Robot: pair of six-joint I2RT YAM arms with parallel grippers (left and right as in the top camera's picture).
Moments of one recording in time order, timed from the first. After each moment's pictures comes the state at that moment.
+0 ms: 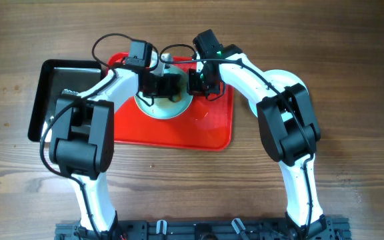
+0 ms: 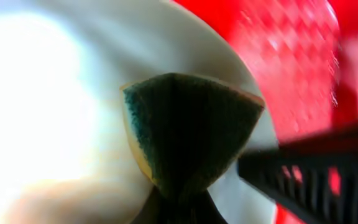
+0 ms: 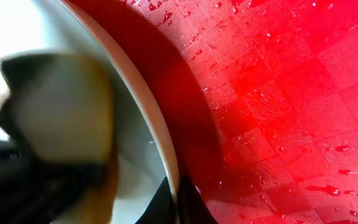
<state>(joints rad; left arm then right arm) -0.22 2.10 1.33 -0.44 0.48 -0.20 0.48 2.31 1.76 -0.77 -0.35 0.49</state>
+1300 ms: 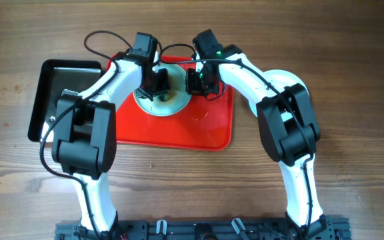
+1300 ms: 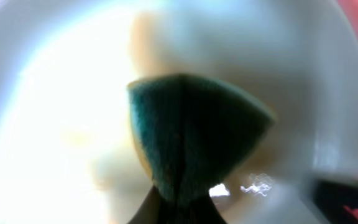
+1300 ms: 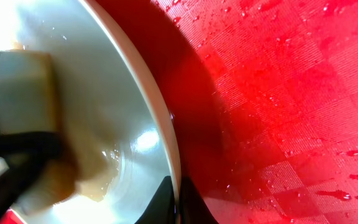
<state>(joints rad) -0.24 2.10 1.47 -0.74 0.10 -0.44 0.48 2.31 1.76 -0.76 -0.36 0.50</state>
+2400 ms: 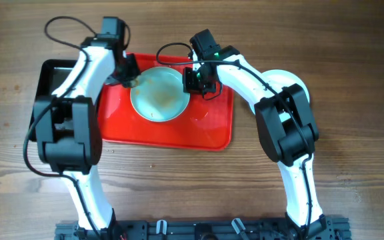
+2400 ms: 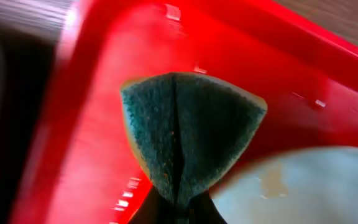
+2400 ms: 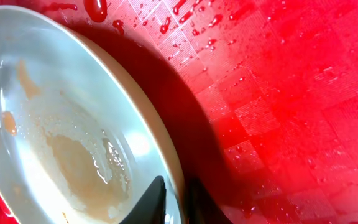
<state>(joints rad) -0.07 2.12 1.60 -0.80 -0.02 -0.37 0.49 2.32 1.75 -0.69 -0.37 0.50</state>
